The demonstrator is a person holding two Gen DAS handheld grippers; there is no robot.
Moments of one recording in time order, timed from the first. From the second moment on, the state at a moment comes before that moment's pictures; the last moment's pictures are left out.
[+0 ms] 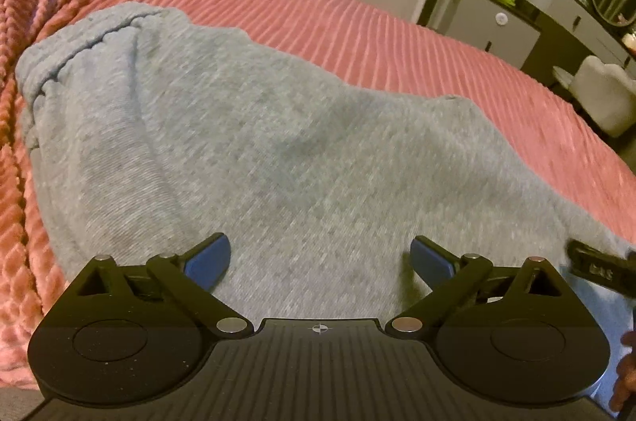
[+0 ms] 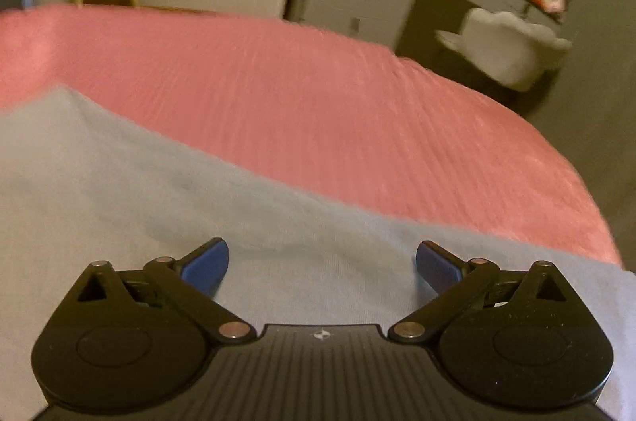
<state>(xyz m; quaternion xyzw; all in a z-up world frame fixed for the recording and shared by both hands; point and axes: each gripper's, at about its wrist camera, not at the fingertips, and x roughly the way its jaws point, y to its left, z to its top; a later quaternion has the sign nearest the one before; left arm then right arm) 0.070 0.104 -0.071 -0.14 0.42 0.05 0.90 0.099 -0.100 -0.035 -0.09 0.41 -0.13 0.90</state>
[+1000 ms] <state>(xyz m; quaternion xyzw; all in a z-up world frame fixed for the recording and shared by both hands) 0.070 0.087 -0.067 -0.10 0.43 0.06 0.89 -0.029 -0.262 -0.019 0.05 0.46 -0.12 0.88</state>
